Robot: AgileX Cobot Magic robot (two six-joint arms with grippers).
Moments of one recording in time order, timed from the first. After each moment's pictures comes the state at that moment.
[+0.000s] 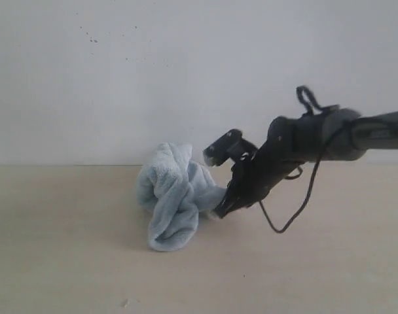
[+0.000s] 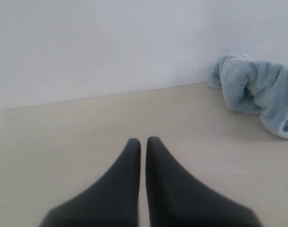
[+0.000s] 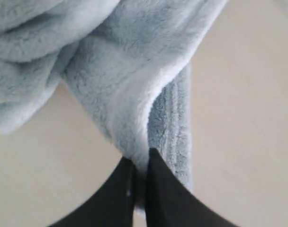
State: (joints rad) left arm -0.02 0.00 0.00 0.03 0.20 0.09; right arm 0.41 2.16 -1.60 0.23 0.49 -0.65
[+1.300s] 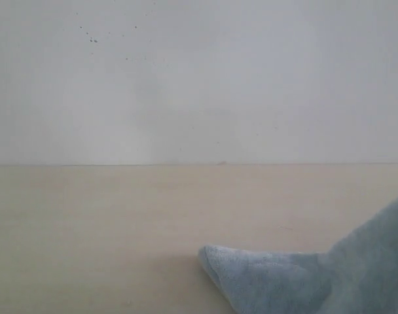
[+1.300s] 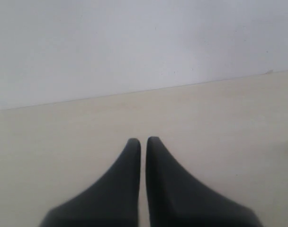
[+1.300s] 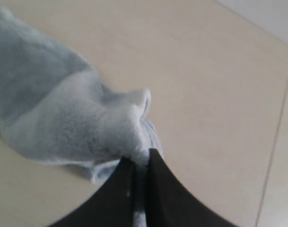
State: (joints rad) left arm -0.02 0.00 0.00 0.03 0.20 0.09; right arm 0.25 0.94 -1.17 -0.13 1.21 -0.27
